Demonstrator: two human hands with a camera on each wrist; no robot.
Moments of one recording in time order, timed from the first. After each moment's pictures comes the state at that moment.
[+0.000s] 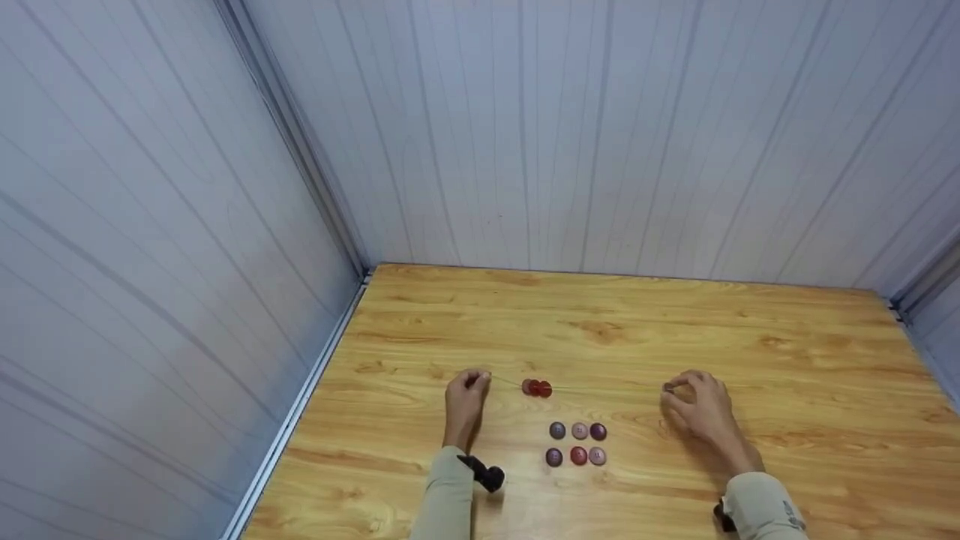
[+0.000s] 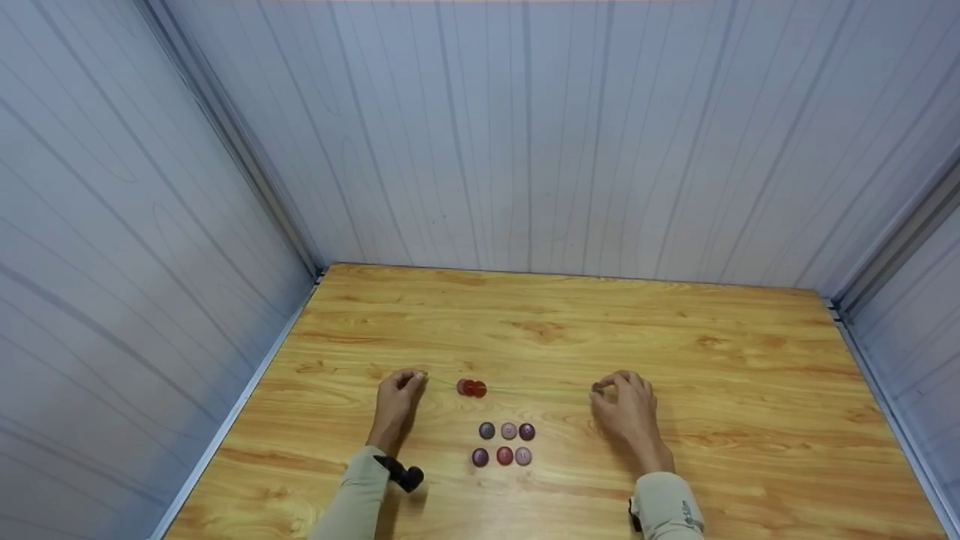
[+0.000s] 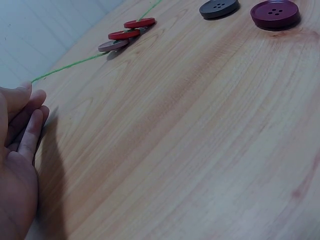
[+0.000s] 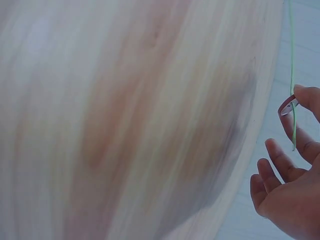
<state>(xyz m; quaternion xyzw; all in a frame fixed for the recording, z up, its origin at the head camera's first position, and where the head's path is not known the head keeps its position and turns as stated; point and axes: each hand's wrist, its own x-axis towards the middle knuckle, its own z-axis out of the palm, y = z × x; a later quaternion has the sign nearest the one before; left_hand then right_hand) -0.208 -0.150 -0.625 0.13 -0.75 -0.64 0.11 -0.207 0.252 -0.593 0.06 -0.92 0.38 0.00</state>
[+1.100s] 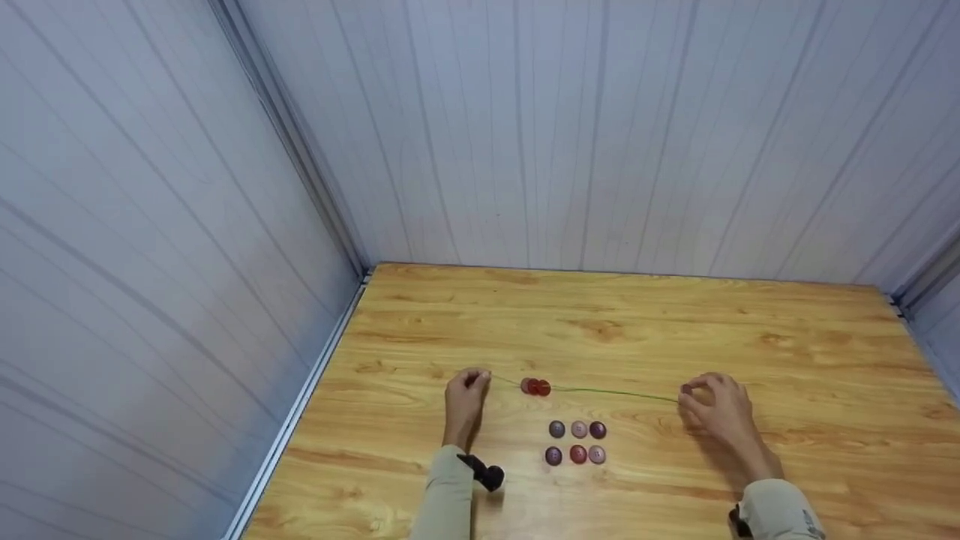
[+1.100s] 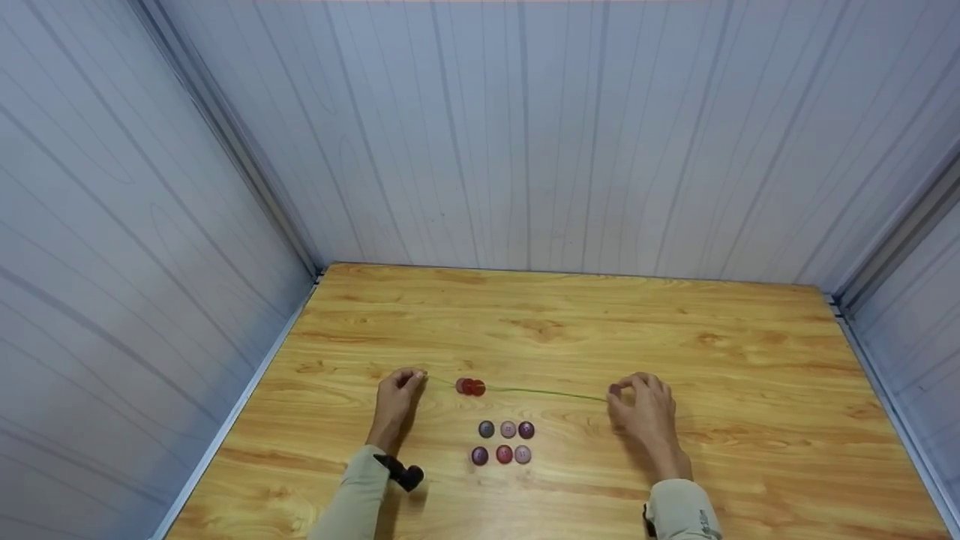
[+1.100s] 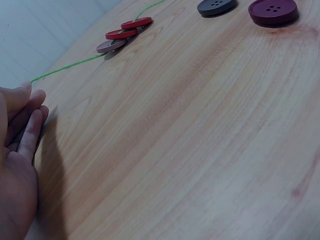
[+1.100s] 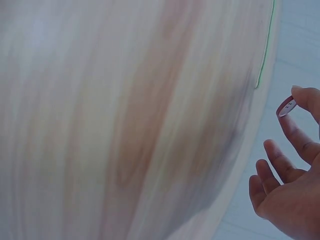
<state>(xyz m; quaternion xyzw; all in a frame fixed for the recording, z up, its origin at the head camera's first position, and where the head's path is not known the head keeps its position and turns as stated) -0.207 -0.149 -0.623 0.13 -0.75 -0.64 0.10 -0.199 0.275 -0.591 0.05 -0.93 0.37 0.02</state>
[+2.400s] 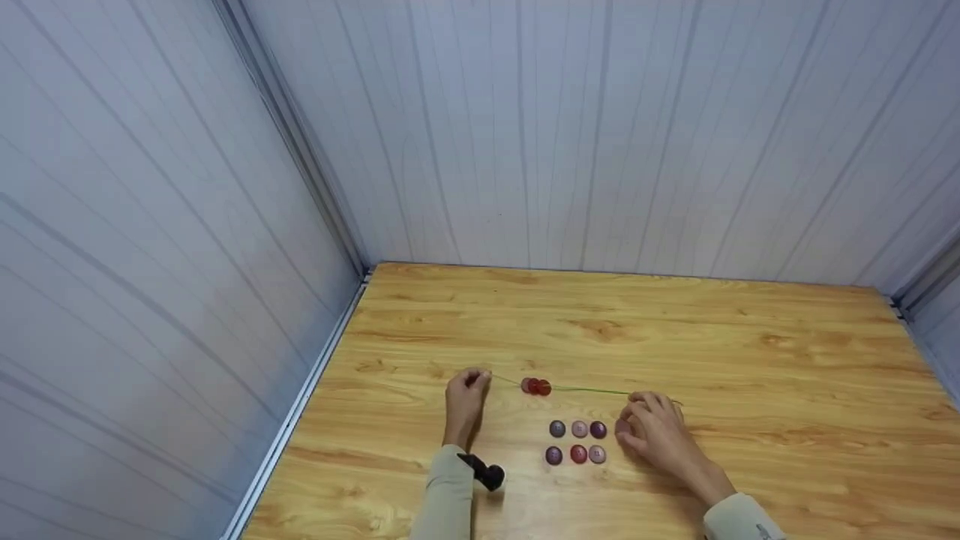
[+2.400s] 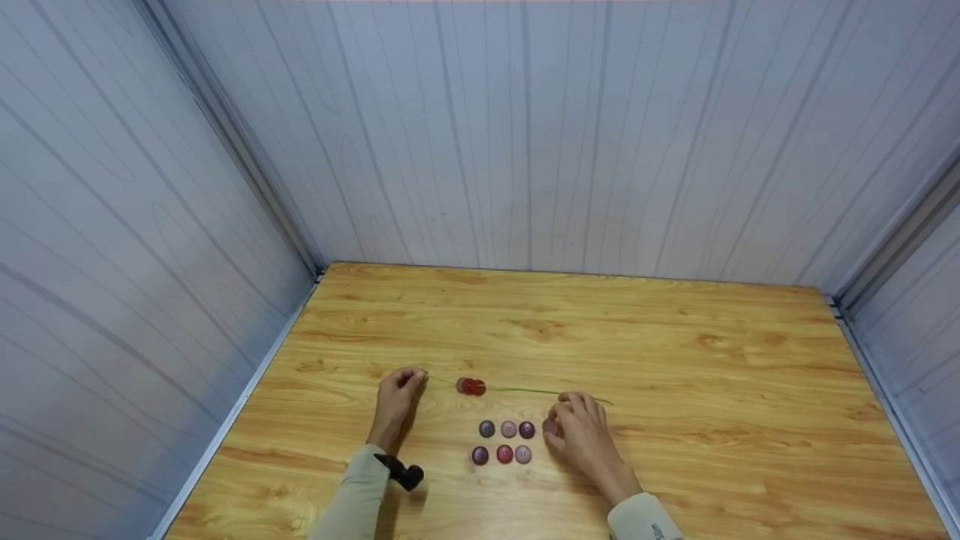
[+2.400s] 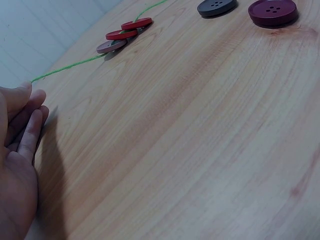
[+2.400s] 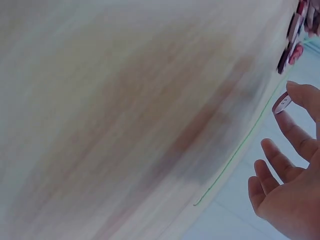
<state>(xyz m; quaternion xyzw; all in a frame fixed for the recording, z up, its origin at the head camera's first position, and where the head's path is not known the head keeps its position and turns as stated) -0.208 -0.149 -0.624 0.13 -0.77 -0.62 0.11 -0.165 0.188 -0.598 0.20 -0.94 0.26 0.04</state>
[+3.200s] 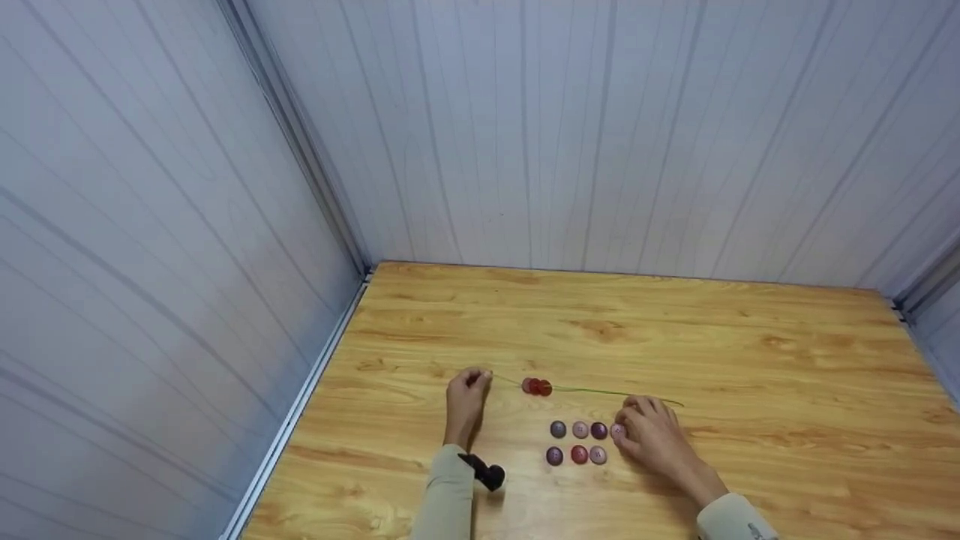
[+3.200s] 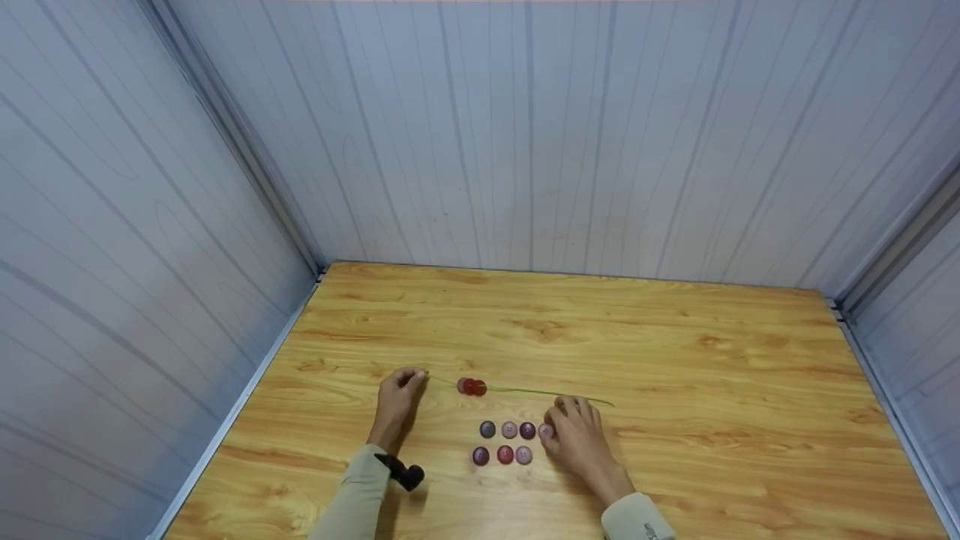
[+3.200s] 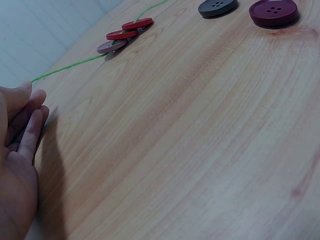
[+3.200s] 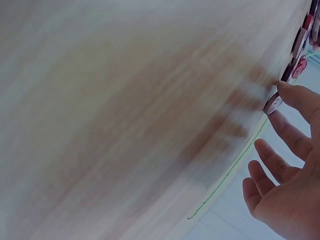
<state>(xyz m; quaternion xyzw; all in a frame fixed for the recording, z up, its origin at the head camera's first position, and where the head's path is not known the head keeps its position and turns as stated) -0.210 -0.149 -0.626 0.13 -0.77 -0.61 0.12 -0.165 0.180 -0.603 0.20 -0.95 0.24 0.03</state>
